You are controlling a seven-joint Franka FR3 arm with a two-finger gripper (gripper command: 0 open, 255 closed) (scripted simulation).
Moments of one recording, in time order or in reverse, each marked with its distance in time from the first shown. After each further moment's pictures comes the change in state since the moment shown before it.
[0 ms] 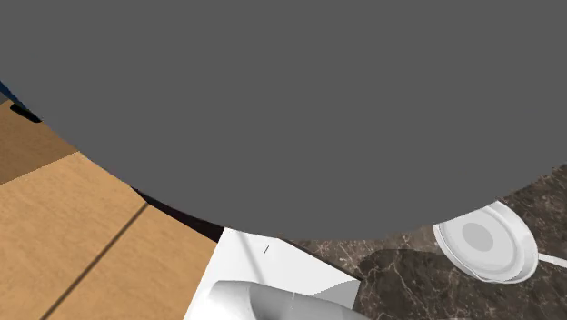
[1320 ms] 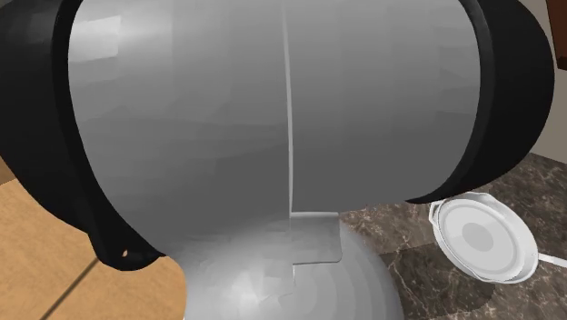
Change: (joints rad) arm 0.117 0.617 0.118 0.284 0.148 0.287 0.027
